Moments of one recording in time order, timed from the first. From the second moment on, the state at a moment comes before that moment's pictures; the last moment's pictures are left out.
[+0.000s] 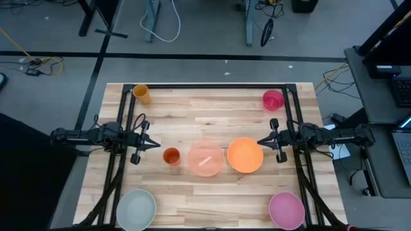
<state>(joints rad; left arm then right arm) -0.02 0.02 0.04 -0.04 0.21 0.16 0.05 0.06 0.01 0.02 -0.05 -0.06</state>
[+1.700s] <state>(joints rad) -0.02 0.02 0.04 -0.04 0.19 0.24 0.05 0.06 0.01 0.02 -0.05 -0.06</state>
